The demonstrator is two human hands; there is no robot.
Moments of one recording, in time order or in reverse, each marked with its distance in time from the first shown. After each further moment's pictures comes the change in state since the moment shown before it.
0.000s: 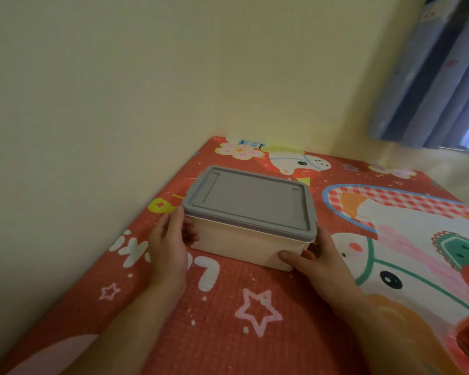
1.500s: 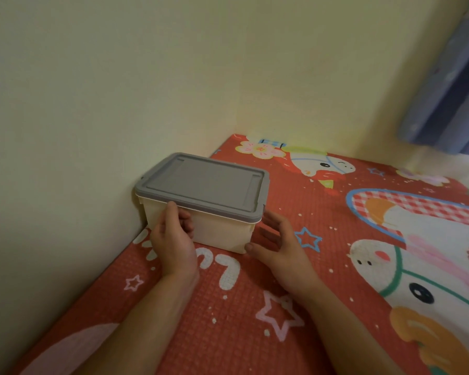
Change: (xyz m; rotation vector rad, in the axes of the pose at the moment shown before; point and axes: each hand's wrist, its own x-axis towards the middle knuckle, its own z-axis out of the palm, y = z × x) left_hand 0.009 0.013 -0.010 -0.060 0.257 0.005; right_hand 0.029 0.000 0.086 0.017 -0.194 -0.097
